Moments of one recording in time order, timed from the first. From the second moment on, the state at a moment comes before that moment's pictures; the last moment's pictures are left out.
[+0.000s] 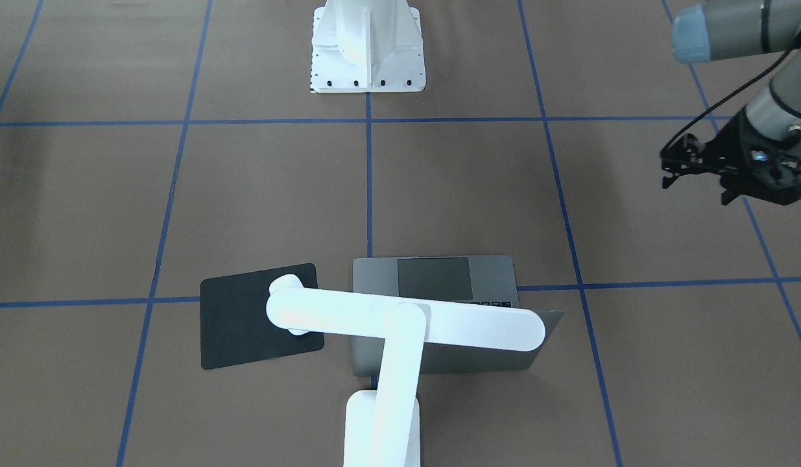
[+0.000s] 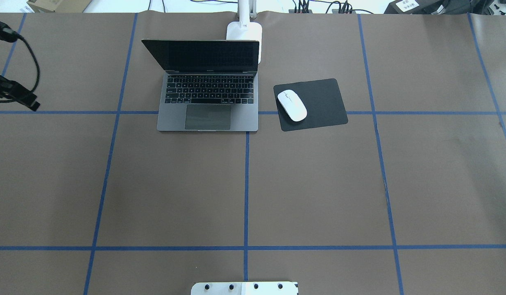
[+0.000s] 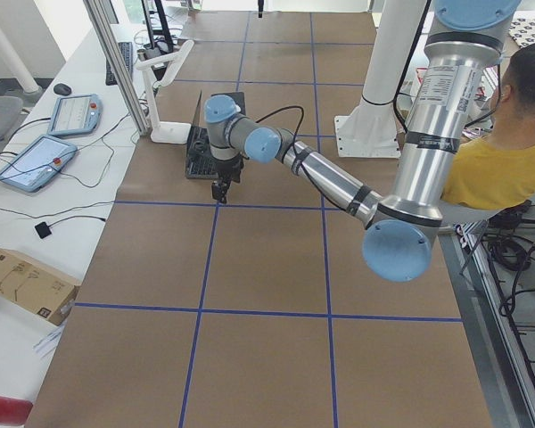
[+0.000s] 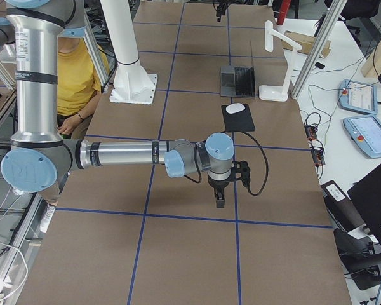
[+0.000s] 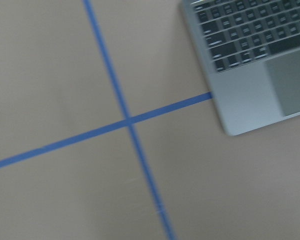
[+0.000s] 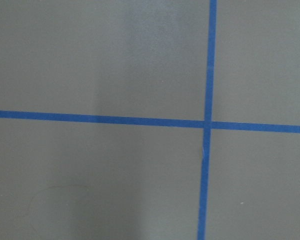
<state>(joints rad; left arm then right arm) -1.20 -1.73 -1.88 -1.47 -2.27 -0.14 1.49 -1.63 1.68 -1.46 2.29 0.05</state>
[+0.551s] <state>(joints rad) -1.49 -1.58 -1.64 -1.49 -2.31 0.23 1.60 -1.62 1.68 -1.64 2.27 -0.21</state>
